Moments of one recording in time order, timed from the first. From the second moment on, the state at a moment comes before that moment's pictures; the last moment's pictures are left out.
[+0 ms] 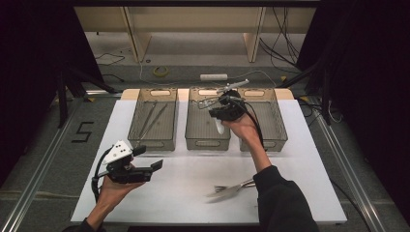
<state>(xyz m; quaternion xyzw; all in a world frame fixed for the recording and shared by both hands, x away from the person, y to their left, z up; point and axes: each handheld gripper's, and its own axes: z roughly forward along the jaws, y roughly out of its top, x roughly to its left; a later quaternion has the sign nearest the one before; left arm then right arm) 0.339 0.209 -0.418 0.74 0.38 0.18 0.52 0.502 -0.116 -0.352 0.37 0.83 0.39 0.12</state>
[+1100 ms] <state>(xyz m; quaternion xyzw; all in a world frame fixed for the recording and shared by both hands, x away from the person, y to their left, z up) 0.337 0.209 -0.418 0.74 0.38 0.18 0.53 0.533 -0.092 -0.376 0.41 0.82 0.37 0.13</state>
